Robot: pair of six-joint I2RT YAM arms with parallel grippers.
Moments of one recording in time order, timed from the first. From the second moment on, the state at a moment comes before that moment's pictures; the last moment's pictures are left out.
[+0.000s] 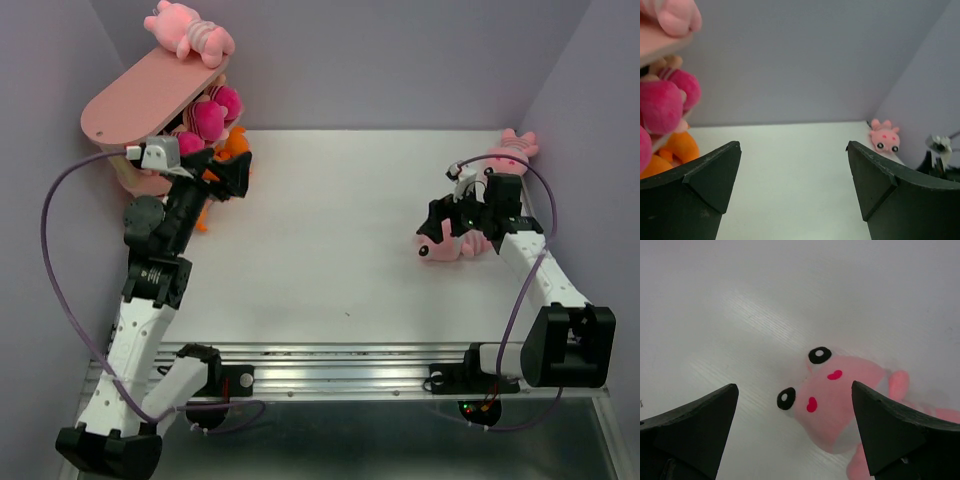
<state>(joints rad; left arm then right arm) -0.20 0.86 1.03 0.13 0.12 -0.36 -0.04 1.28 0.92 -0.35 -0.61 -0.29</state>
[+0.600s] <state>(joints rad) -0.20 0.54 0.54 0.03 0.34 -0.43 -0.13 1.51 1.31 -0.41 0.00 -0.06</state>
